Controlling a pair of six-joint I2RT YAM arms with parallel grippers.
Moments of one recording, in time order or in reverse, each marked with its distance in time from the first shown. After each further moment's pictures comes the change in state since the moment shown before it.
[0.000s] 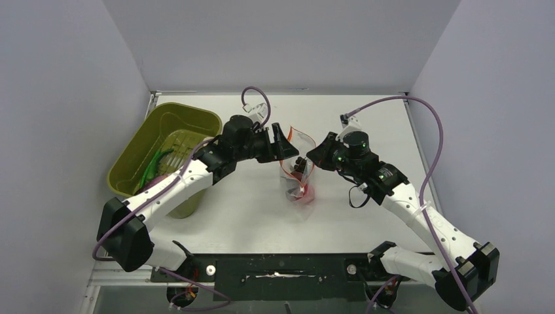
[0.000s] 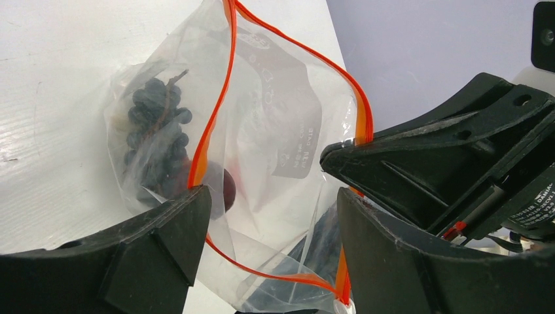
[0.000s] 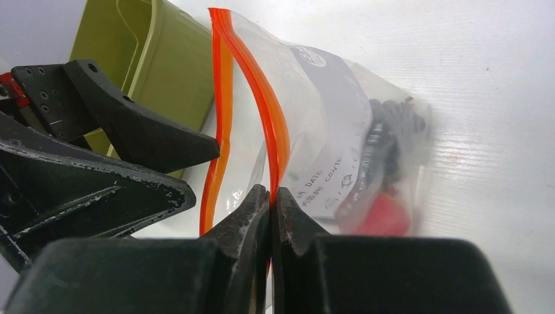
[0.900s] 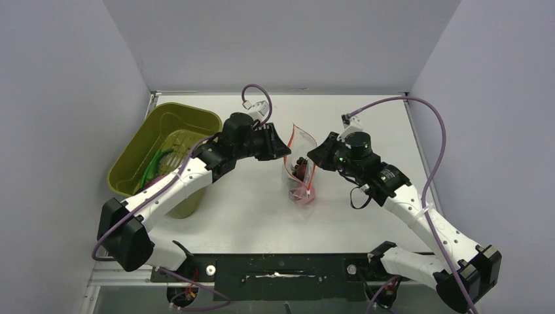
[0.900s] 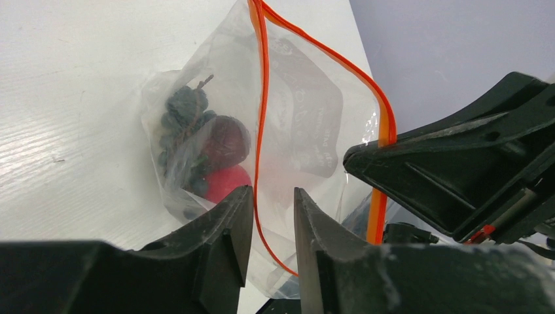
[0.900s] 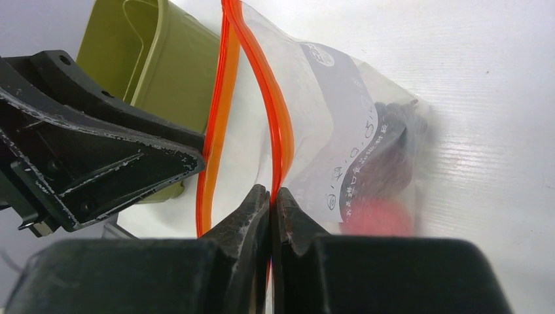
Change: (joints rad) left arm 0.000 -0.003 0.044 -0.077 -0.051 0.084; right arm 0.000 -0.017 0.000 -0.002 -0.001 -0.001
